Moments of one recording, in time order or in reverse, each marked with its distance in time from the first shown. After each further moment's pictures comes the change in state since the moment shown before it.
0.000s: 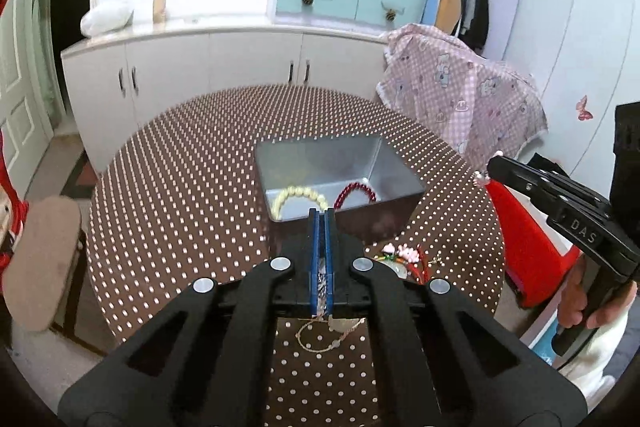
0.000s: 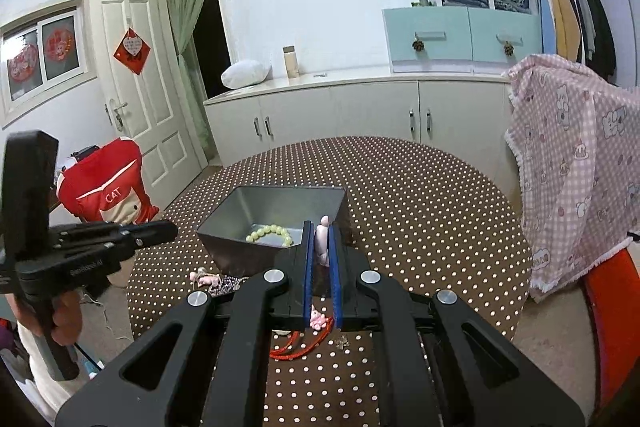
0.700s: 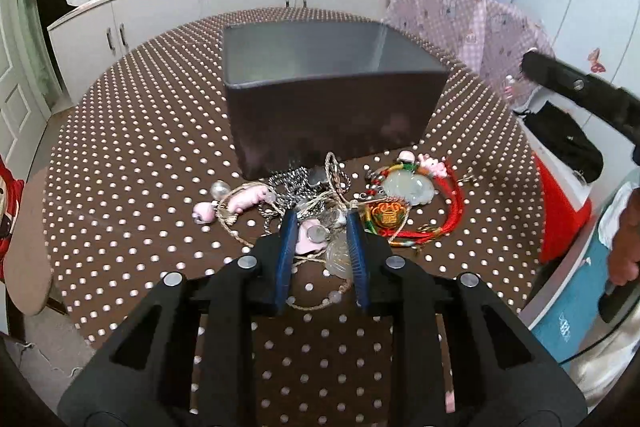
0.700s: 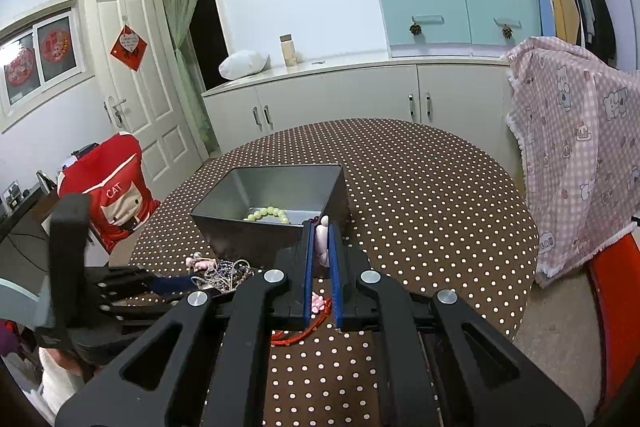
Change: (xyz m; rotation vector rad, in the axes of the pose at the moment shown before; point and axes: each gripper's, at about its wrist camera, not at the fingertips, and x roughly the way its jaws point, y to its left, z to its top) left arm 0.061 -0.011 -0.056 0.019 0.196 0.022; right arm 0.009 -0.012 -0.014 0.037 0.050 0.002
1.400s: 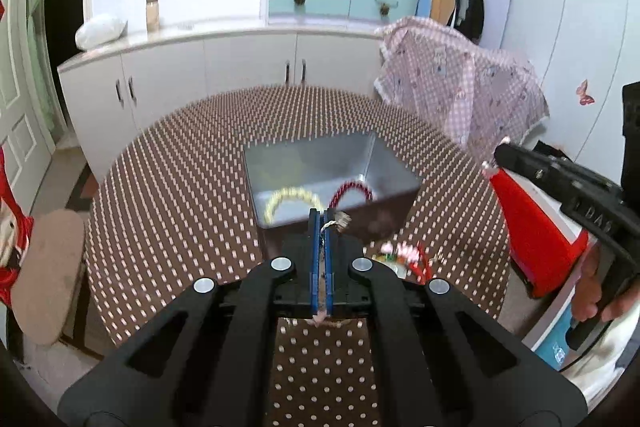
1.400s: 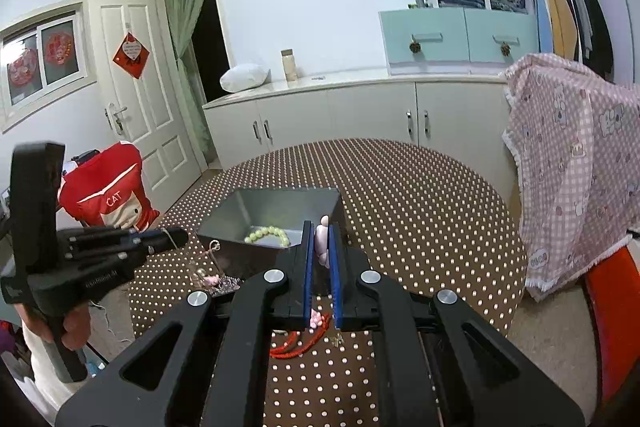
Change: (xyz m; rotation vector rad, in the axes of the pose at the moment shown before) left arm -0.065 0.004 0.047 0.018 -0.195 -0.004; right arm -0.016 0.010 0.016 -0.037 -0.064 -0.003
